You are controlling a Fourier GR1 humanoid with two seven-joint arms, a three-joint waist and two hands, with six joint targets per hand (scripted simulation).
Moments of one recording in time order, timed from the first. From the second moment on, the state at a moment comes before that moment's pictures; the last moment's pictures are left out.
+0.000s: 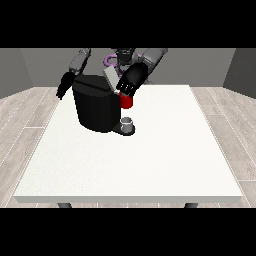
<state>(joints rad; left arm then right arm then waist) -1.28 0.45 0.10 -0.64 -0.81 -0.35 -0.11 -0.47 -0.08 -0.06 -1.27 0.17 -0.19 0.01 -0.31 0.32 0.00</state>
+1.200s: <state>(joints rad) -1.30 0.51 0.11 -0.63 -0.85 -0.26 -0.24 -0.49 -0.07 -0.04 -1.31 0.19 -0.20 0.02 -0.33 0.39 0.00</state>
